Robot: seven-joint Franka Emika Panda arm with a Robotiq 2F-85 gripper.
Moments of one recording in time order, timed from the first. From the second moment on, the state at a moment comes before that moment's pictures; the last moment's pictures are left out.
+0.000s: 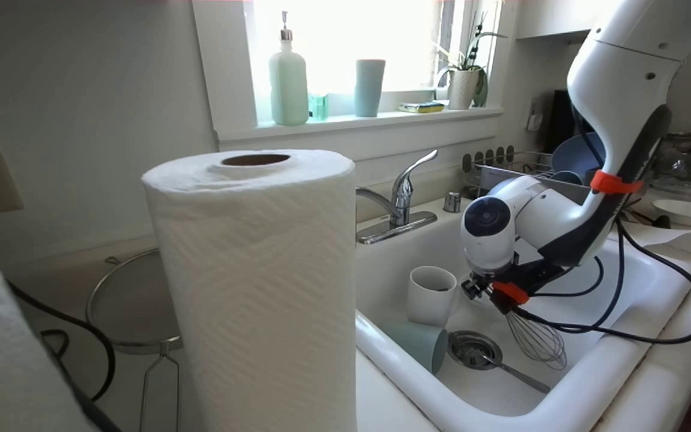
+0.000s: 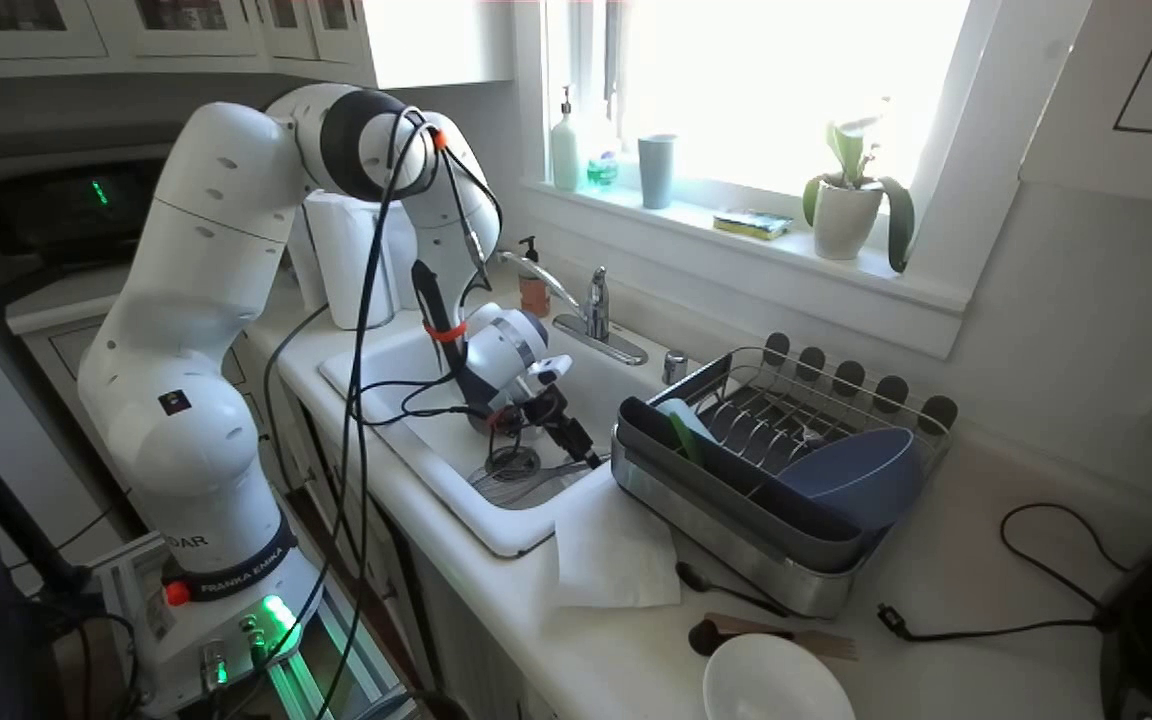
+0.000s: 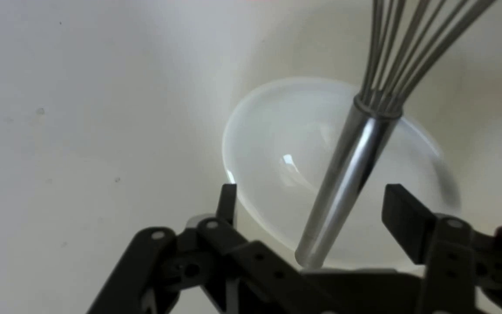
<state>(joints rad) 0.07 0.58 -0.04 -2.20 -1.46 2.48 1.60</state>
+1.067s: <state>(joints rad) -0.23 0.33 0.24 -2.23 -0.51 2.42 0.81</state>
